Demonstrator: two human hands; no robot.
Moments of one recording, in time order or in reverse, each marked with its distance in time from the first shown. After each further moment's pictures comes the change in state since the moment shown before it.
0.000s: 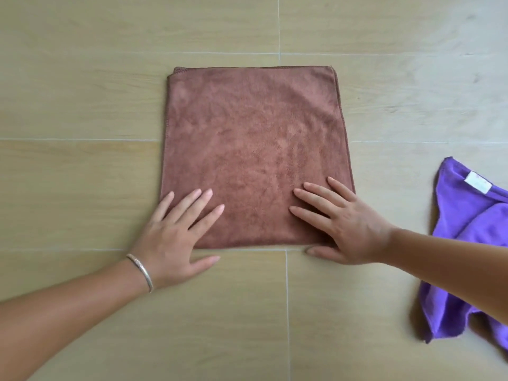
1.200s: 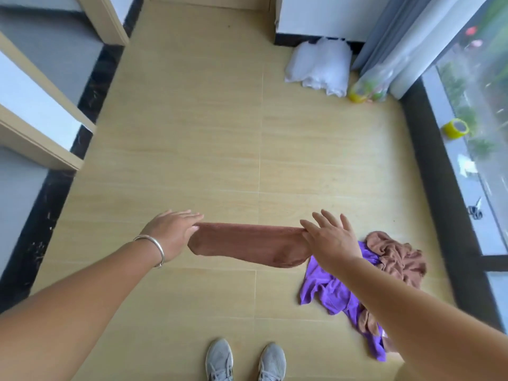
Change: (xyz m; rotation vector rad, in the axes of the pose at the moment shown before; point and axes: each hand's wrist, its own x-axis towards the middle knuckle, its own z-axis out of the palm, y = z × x) left_hand -0.084 -0.031 -0.629 -0.230 -0.258 -0.317; right_hand -0.089 -0.058 -0.617 0.093 -0.214 0.682
